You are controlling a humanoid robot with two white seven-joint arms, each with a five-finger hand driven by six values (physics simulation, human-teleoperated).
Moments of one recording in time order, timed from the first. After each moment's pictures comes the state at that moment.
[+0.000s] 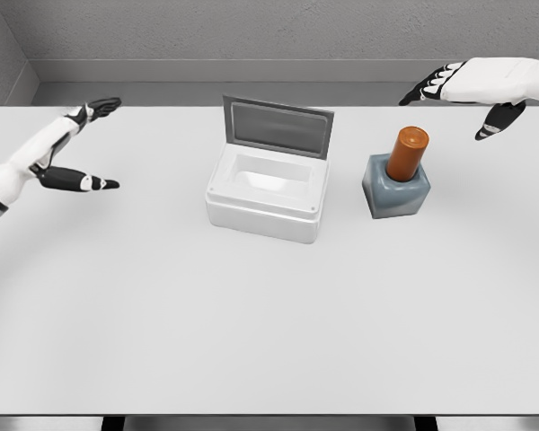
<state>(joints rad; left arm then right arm) -0.43 0.53 -0.15 -1.08 0.17 -0.61 -0.60 -1.42 -0.92 1.49 -1.15 0.10 -0.61 0.38</state>
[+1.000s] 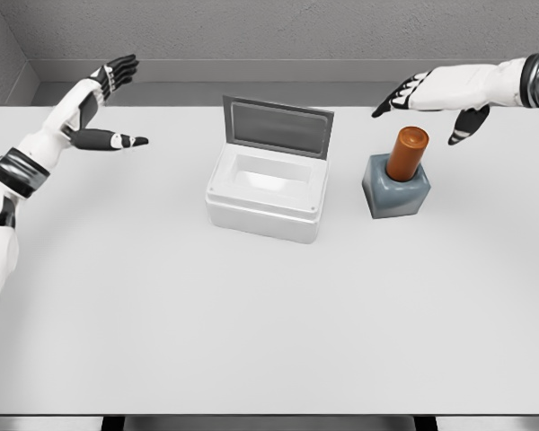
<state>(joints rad) -0.67 0.36 -0.16 -0.74 0.22 -0.61 -0.61 -1.46 -0.83 1.57 -1.13 0.10 -0.59 0.40</state>
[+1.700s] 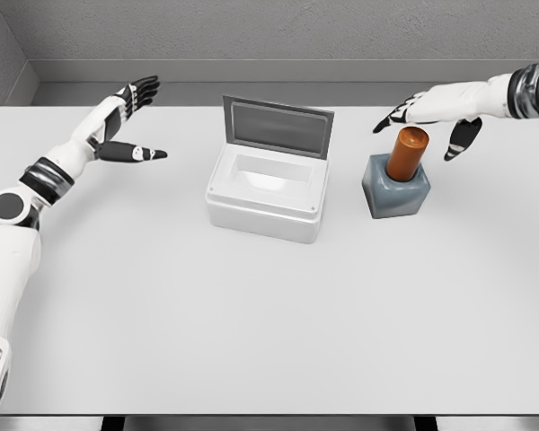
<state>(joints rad) -0.72 0.29 -0.18 -0.59 0.18 -0.61 -0.61 -1.43 -0.77 1.62 -1.02 0.01 -0.58 0.45</state>
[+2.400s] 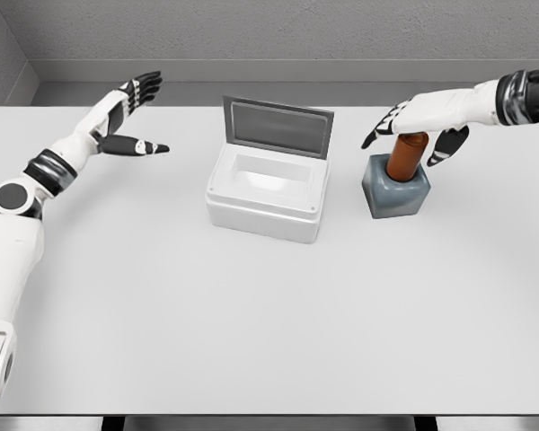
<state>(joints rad) -0.78 0.28 -0.18 -0.50 0.14 -0.61 -0.61 -1.45 -0.78 1.63 -1.12 0.01 -0.59 0.45</state>
